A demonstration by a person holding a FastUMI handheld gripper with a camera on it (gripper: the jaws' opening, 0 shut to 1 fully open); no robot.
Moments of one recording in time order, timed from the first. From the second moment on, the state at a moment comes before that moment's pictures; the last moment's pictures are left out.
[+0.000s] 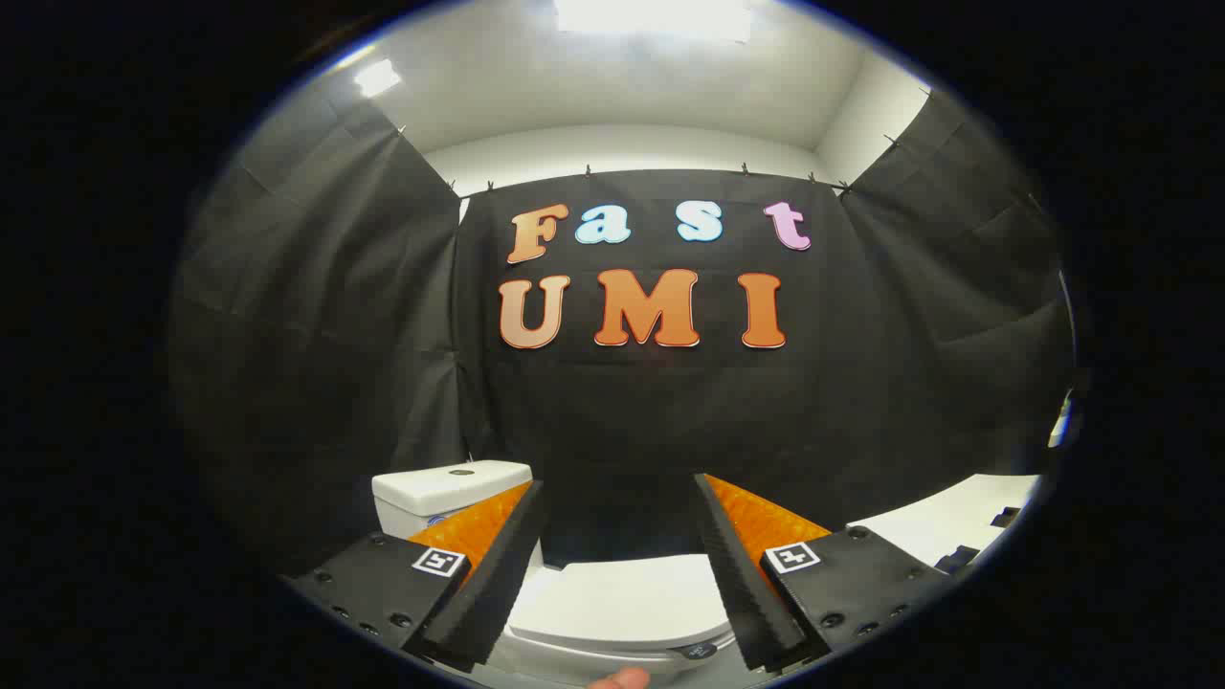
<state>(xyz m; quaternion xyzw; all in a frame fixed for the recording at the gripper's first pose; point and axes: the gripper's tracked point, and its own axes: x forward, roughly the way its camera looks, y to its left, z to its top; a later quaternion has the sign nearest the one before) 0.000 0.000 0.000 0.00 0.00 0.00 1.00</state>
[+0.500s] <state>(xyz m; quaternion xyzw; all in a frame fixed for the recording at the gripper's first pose) -0.006 -0.004 0.004 -0.01 0.00 -0.01 1.00</state>
